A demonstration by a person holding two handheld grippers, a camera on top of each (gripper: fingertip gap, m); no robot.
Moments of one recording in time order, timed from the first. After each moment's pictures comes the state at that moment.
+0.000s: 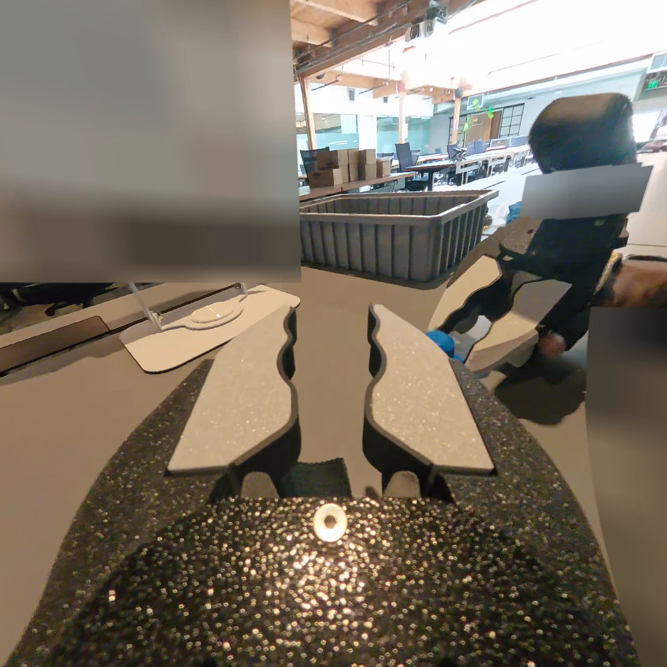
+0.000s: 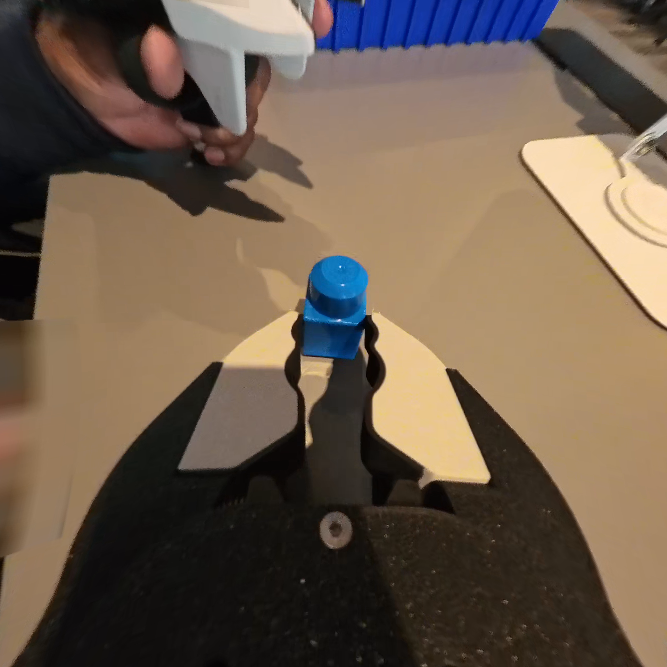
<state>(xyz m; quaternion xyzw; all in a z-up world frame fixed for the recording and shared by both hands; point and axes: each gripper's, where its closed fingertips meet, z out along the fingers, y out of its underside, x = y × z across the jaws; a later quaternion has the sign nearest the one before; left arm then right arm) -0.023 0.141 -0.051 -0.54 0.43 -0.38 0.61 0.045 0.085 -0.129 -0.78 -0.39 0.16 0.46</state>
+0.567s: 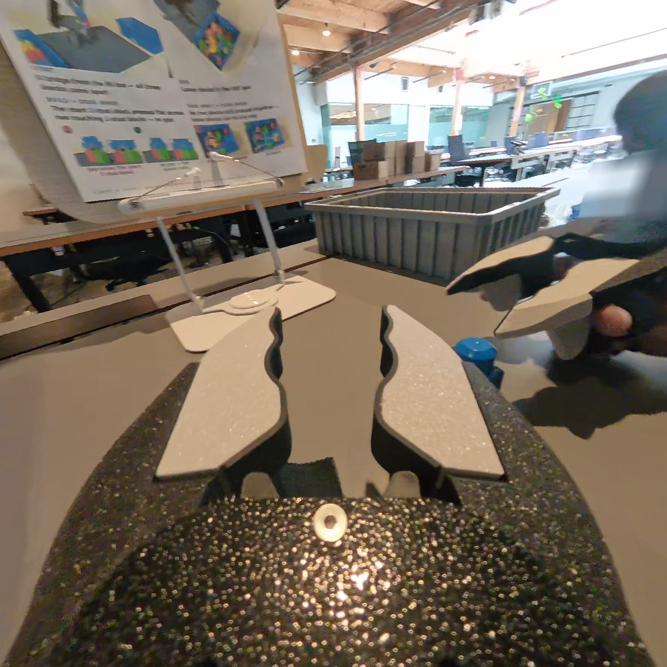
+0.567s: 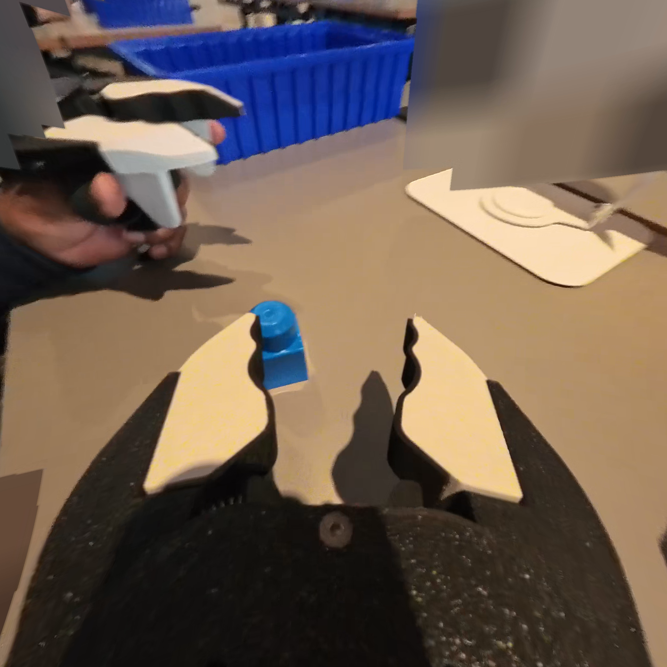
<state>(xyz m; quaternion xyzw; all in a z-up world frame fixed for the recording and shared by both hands) -0.031 0.159 -0.051 -0.58 0.38 -0.34 0.63 0.078 0.106 -0.099 -0.78 -0.24 0.17 0.55</state>
